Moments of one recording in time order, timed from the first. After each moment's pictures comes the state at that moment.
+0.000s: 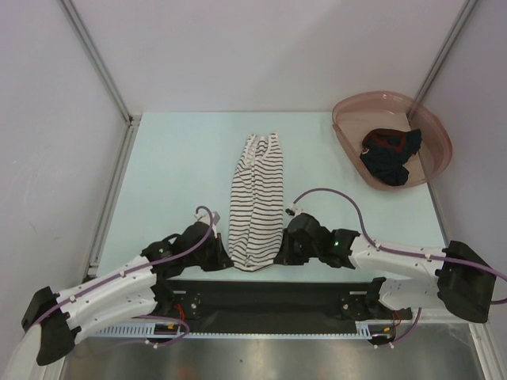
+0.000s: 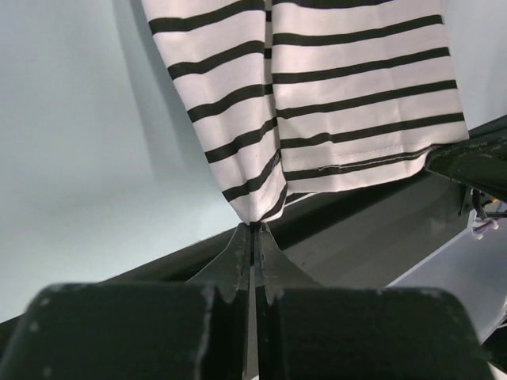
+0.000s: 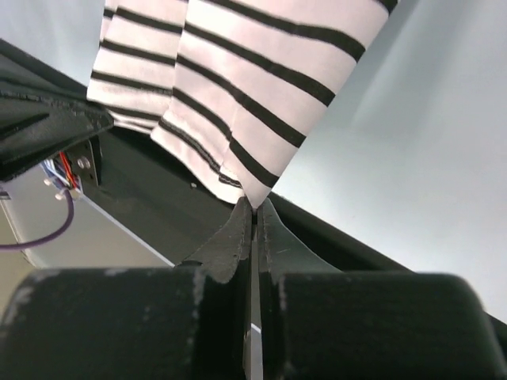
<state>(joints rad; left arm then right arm) -0.87 0.77 0.38 -0.48 0.06 -0.91 1.05 1.20 0.61 -0.25 -0.05 0.96</state>
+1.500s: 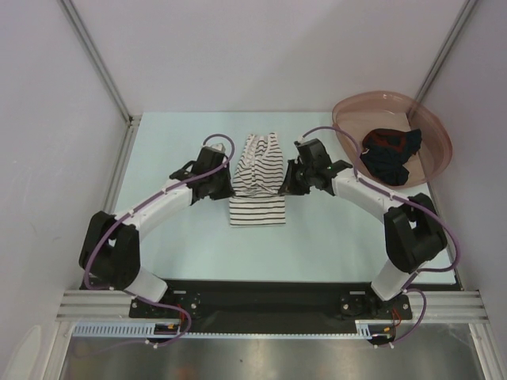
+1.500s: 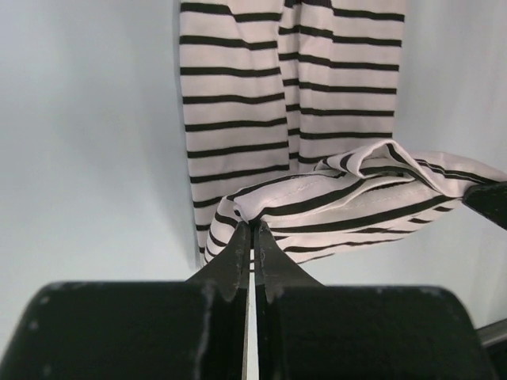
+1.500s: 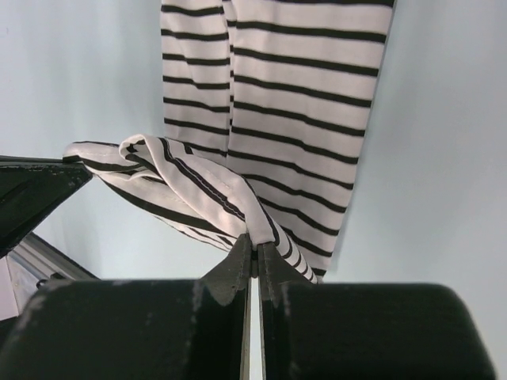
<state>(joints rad) -0.49 1.48 1.04 -0.43 0.00 -0.59 0.53 1.65 1.17 -0.36 -0.24 0.62</state>
